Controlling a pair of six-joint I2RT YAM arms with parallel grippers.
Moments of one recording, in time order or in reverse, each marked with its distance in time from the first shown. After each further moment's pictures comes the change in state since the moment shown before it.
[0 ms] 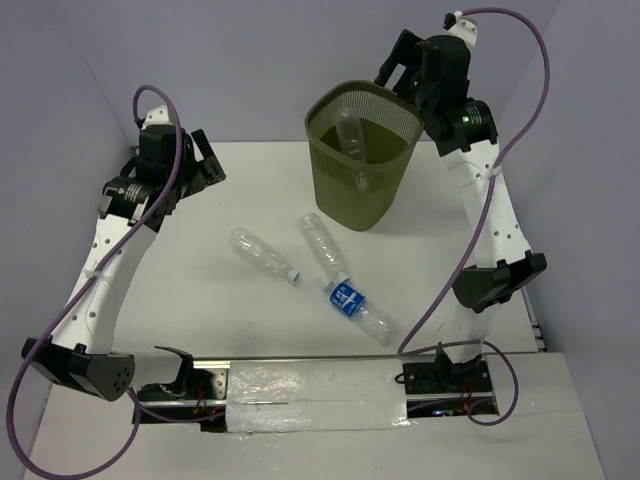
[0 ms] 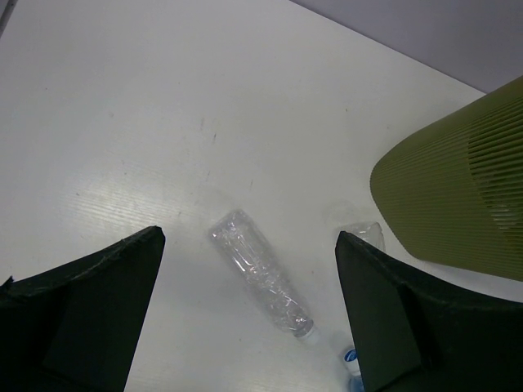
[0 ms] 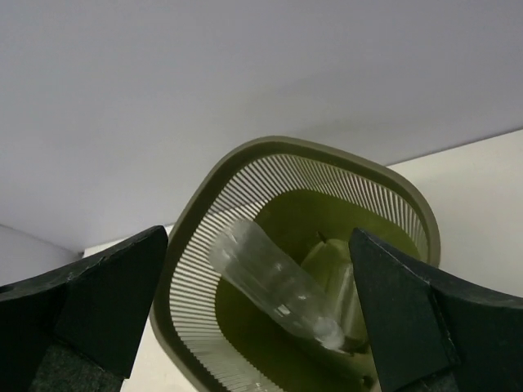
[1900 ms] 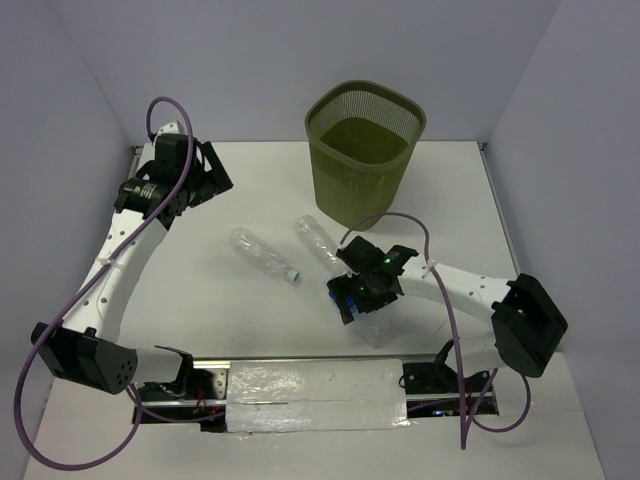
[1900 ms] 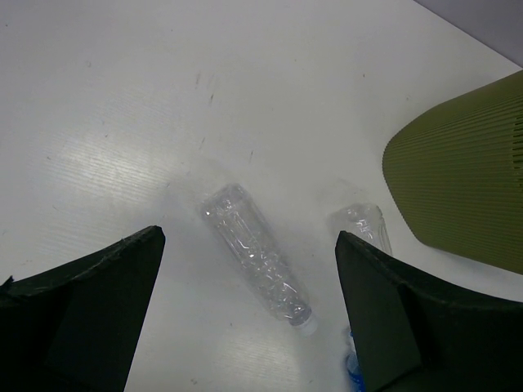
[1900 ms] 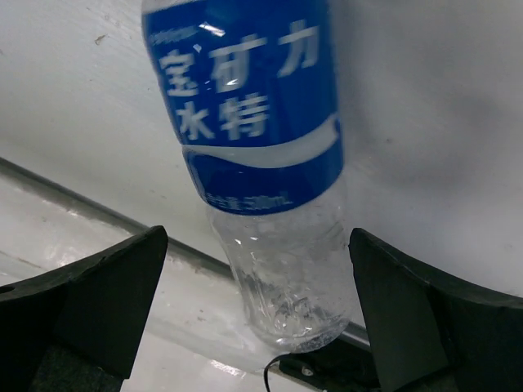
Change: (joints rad) left arm 0.012 0.031 -0.110 0.030 0.051 -0.076; right arm 0.497 -0.441 -1.459 -0.061 -0.391 -0.123
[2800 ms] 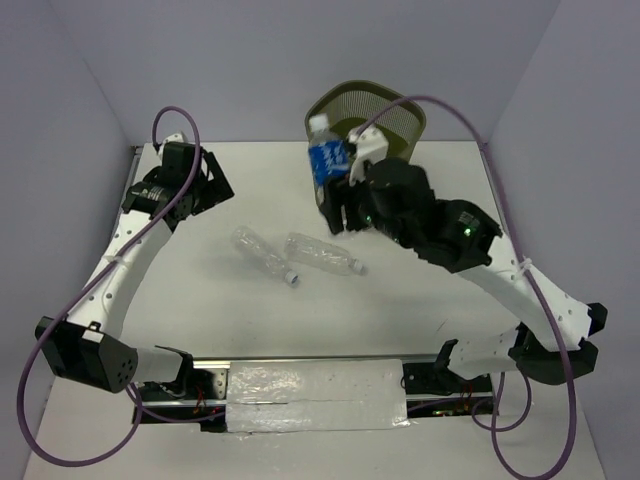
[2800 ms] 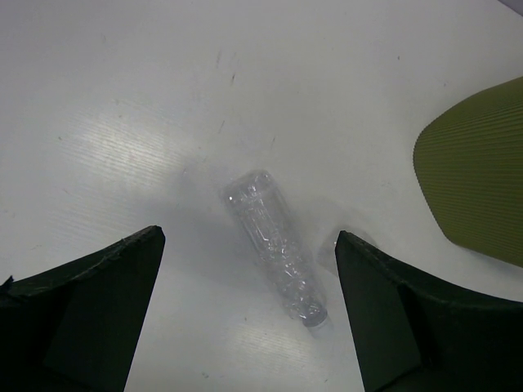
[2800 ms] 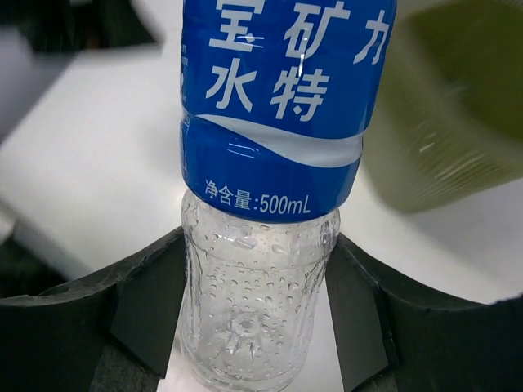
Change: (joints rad) left arm 0.001 0.009 -0.057 0.002 -0.029 -0.008; right arm 0.194 -0.076 0.827 -0.123 0.391 -0.114
